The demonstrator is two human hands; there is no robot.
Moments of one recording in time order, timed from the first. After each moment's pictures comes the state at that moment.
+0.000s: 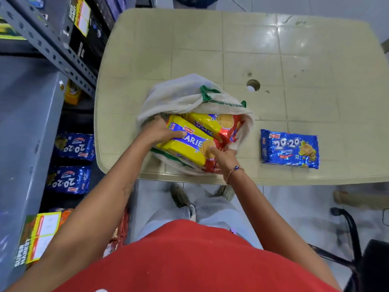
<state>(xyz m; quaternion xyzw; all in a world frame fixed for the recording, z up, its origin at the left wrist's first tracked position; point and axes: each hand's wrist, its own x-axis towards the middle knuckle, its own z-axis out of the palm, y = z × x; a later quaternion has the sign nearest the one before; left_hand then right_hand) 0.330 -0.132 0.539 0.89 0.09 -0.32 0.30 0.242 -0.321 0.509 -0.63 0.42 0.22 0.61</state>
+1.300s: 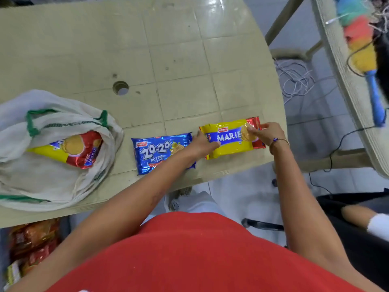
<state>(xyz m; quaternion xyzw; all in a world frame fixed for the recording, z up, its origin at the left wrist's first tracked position) 0.262 -0.619 0.502 0.73 0.03 -0.50 0.45 0.216 -0.837 0.503 -0.82 0.45 0.14 0.33</state>
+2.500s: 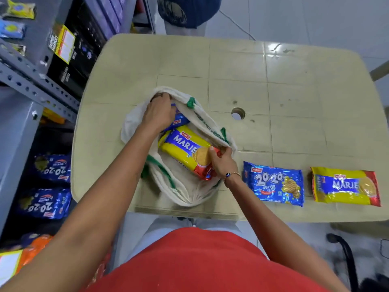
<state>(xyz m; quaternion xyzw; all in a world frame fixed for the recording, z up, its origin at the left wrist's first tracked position) 0.446 -0.225 0.561 0.98 0.00 -0.13 0.18 0.321 -0.398 0.497 -0.81 0.32 0.22 0.44</state>
